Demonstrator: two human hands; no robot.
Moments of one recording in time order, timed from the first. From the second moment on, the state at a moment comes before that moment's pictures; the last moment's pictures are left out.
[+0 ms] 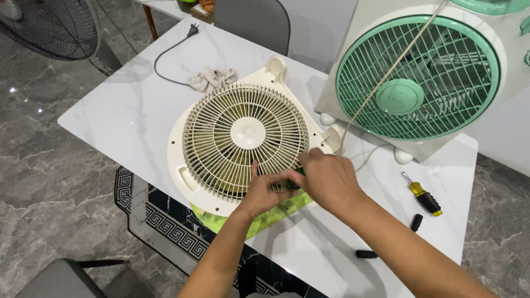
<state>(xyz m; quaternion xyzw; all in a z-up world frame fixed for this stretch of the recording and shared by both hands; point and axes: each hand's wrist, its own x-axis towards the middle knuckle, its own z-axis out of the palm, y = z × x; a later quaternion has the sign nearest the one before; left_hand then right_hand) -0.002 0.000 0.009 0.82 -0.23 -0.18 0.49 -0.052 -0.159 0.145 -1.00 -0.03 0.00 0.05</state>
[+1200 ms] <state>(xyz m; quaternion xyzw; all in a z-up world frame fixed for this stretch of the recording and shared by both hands) -0.005 0.000 0.021 0.81 -0.22 -0.20 0.50 -0.051 -0.149 0.143 -0.99 0.01 0.12 -0.03</state>
